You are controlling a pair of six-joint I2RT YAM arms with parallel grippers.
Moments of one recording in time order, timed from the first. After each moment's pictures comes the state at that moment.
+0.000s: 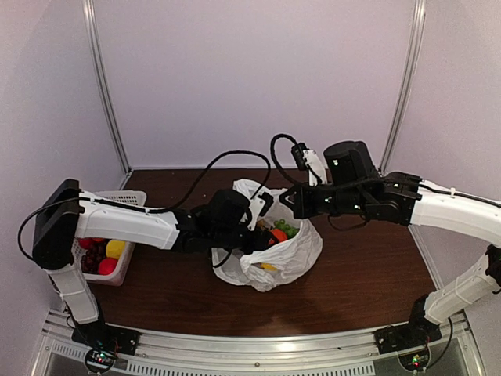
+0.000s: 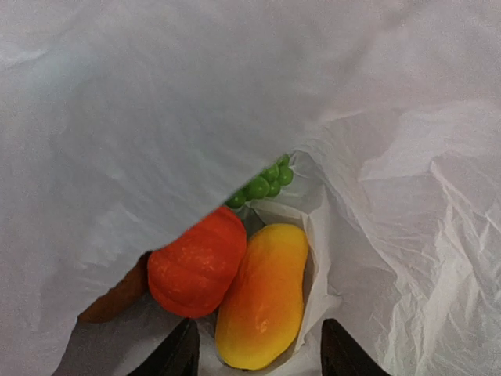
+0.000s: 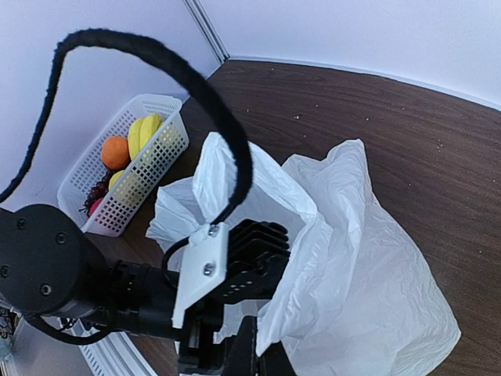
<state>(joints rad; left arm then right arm) -1.05 1.75 1.11 0.04 -0.04 -0.32 0.94 1.34 1.19 -0.34 0.08 0.47</state>
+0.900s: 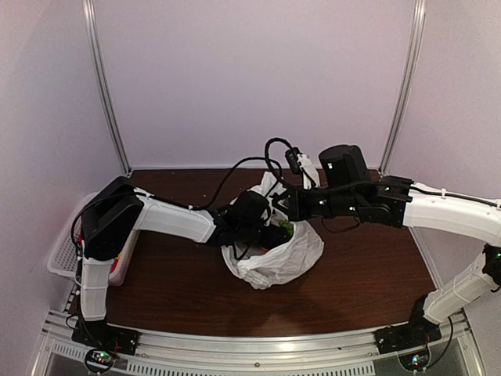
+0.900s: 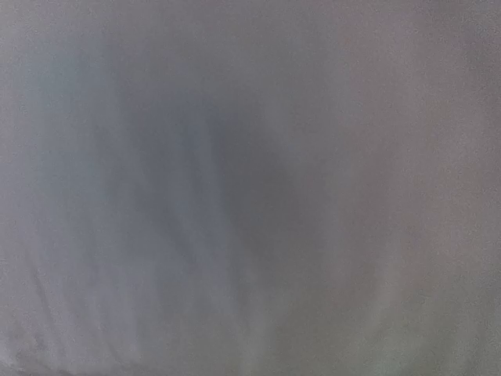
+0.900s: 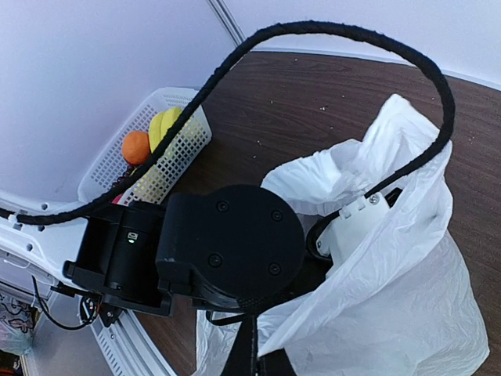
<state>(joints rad) -0.97 2.10 1.36 0.11 -0.05 -0.35 0.94 1.37 1.16 -0.25 -0.03 0.50</state>
